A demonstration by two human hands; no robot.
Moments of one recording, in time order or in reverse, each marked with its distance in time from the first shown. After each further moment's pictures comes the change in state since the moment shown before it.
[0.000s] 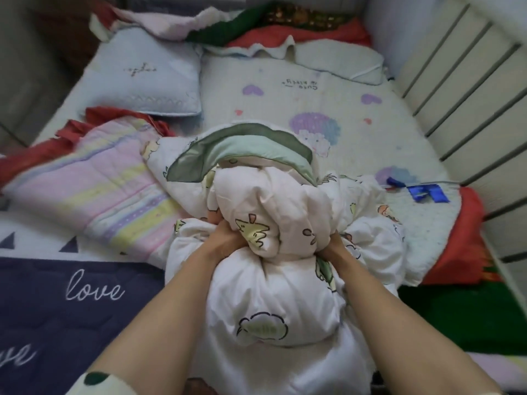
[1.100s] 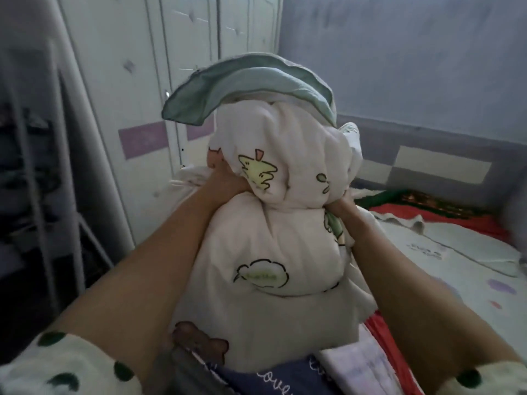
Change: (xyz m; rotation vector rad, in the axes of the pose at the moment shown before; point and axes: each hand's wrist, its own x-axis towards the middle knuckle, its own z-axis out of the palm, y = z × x) left_hand -0.508 0.088 -0.349 -0.231 0.958 0.394; right_hand -0.361 -0.448 0.018 0.413 -0.095 -0.772
